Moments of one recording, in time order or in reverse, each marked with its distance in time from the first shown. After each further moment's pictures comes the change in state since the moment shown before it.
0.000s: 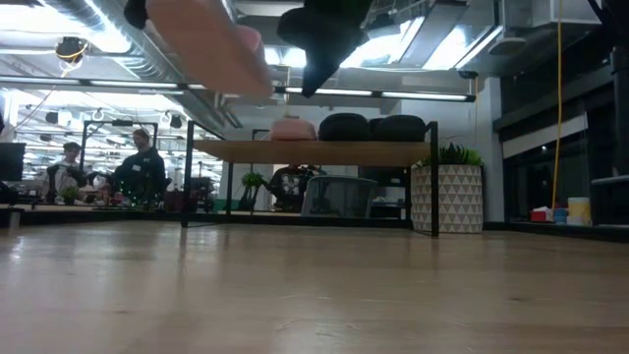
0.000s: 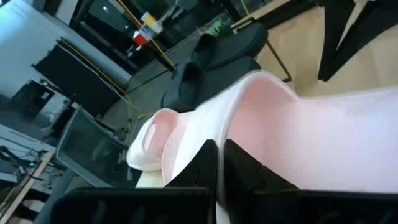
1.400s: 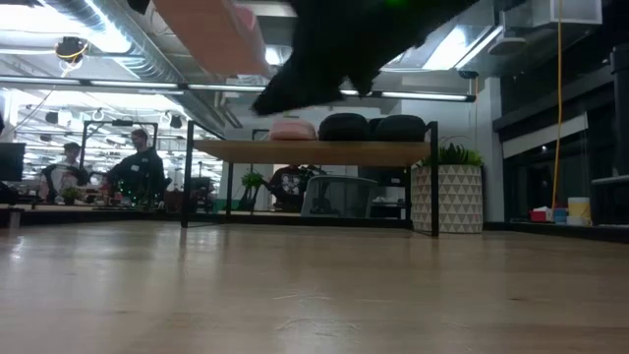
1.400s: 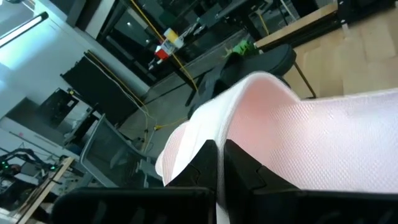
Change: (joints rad) left arm 0.000 -0.085 0.000 0.061 -0.048 0.093; right arm 0.161 -0.130 -0.675 1.153 -0.144 -0.069
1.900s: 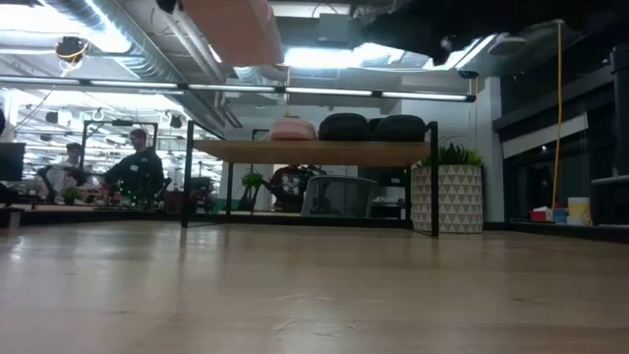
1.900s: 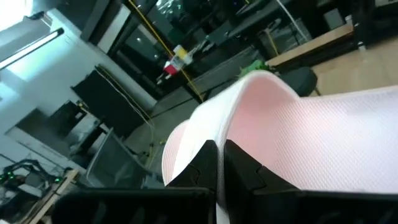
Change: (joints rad) left arm 0.151 0.014 0.000 0.169 0.149 0.124; right arm -0.002 -0.504 -0.612 0.596 -0.003 -0.274
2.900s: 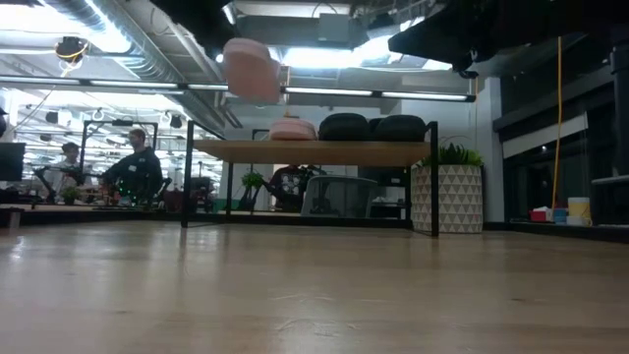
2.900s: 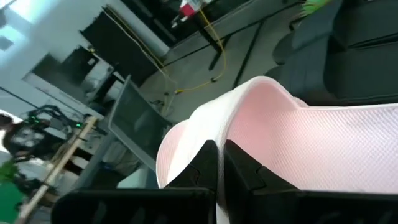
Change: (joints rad) left arm 0.568 0.218 0.186 -0.084 0.375 0.057; right arm 0.002 -0.143 -0.133 -0.002 -0.001 -0.017
